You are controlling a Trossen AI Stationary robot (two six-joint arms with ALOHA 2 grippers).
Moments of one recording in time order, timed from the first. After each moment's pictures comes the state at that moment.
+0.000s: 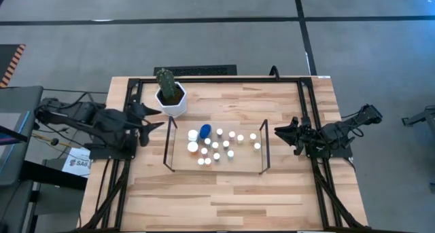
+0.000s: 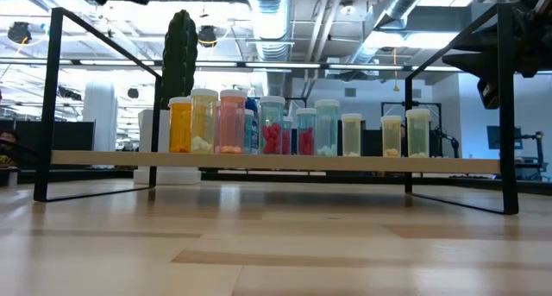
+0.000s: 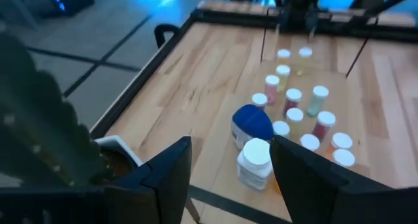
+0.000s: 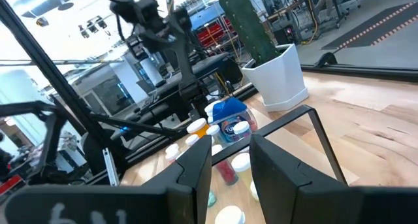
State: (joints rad) left arm -0.28 0.72 0.98 -0.86 -0.57 -0.29; right arm 0.45 0.01 0.01 0.09 0.65 0.47
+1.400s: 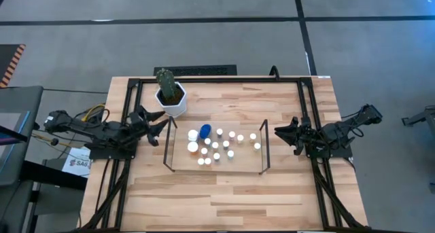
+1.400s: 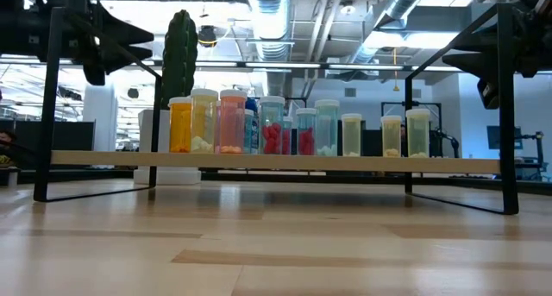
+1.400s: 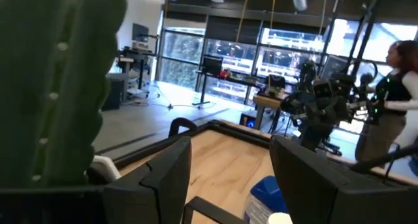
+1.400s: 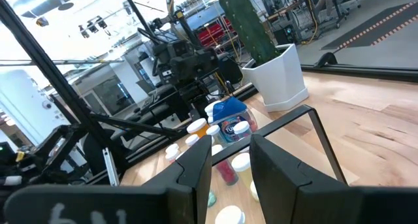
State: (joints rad) left arm -0.24 0.25 0.01 0.43 -0.71 -0.08; right arm 0.45 0.01 0.01 0.09 0.65 0.47
